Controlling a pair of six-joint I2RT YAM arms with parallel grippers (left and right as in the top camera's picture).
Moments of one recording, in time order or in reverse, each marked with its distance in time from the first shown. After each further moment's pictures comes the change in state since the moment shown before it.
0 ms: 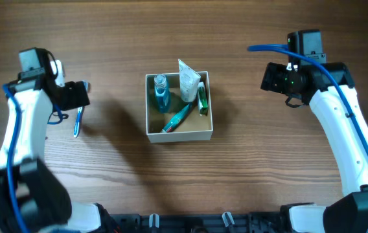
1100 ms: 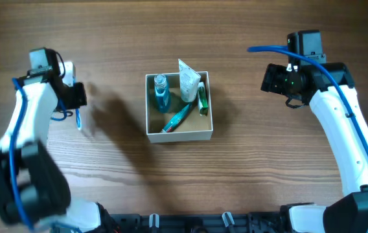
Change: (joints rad) left arm -0.027 0.011 0.006 0.039 0.049 0.087; right arm 0.000 0.000 0.000 -0.012 0.000 0.000
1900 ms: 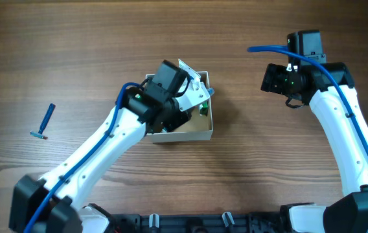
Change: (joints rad) left arm -0.833 -0.145 0.023 -0.026 0.083 0.412; right arm 0.000 0.000 0.000 0.001 0.000 0.000
